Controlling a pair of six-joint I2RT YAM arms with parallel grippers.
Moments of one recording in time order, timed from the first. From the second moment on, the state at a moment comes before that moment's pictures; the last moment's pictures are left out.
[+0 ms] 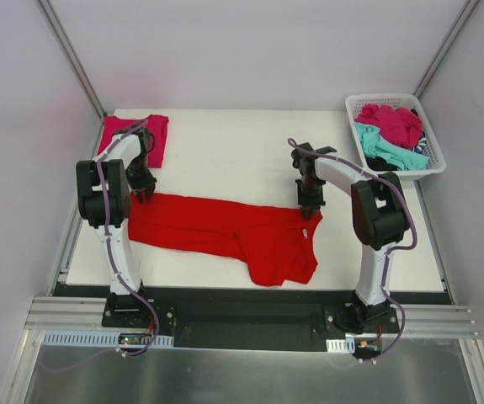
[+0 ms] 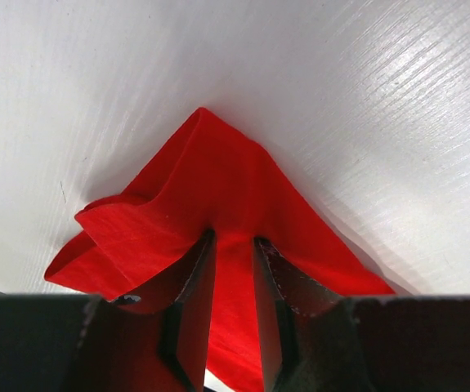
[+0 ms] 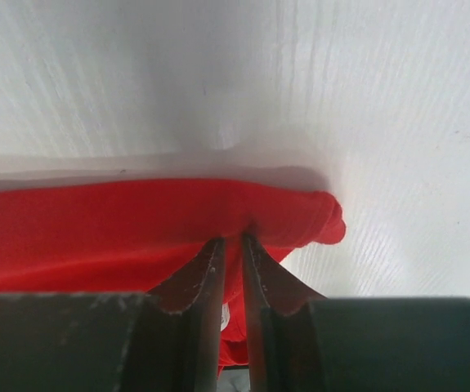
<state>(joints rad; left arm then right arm) 0.05 2.13 1.63 -1.10 -0.22 -0.56 0.40 1.99 1.43 -0.99 0.08 0.40</state>
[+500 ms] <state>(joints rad) -0.04 1.98 1.58 -1.10 -0.22 -0.56 0.47 1.78 1.43 -0.99 0.05 0.36</state>
